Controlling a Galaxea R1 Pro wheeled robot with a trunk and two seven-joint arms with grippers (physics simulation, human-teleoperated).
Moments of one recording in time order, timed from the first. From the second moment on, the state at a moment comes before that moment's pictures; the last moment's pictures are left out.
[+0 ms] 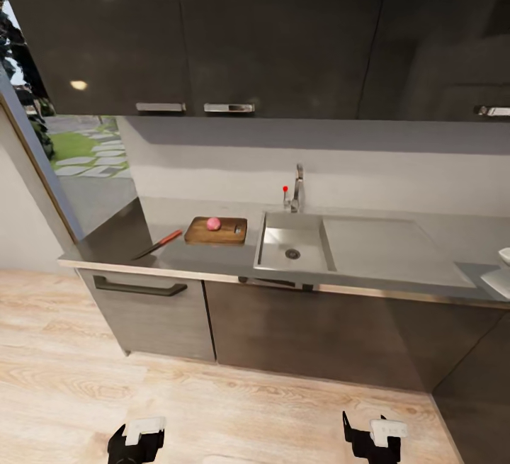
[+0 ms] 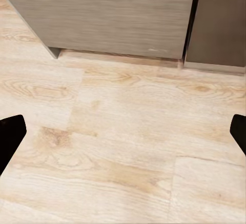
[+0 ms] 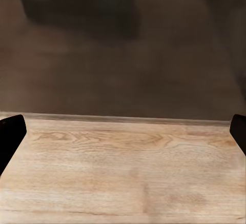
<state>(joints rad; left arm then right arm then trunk) -0.50 0.03 -0.25 0.08 0.22 -0.57 0.16 -0.34 -0.03 -0.24 -0.22 0.16 -0.63 -0.01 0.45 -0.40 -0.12</state>
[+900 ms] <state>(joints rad) -0.50 0.03 -0.25 0.08 0.22 -0.57 0.16 -0.34 -0.03 -0.24 -0.22 0.16 -0.63 -0.01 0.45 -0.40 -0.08</state>
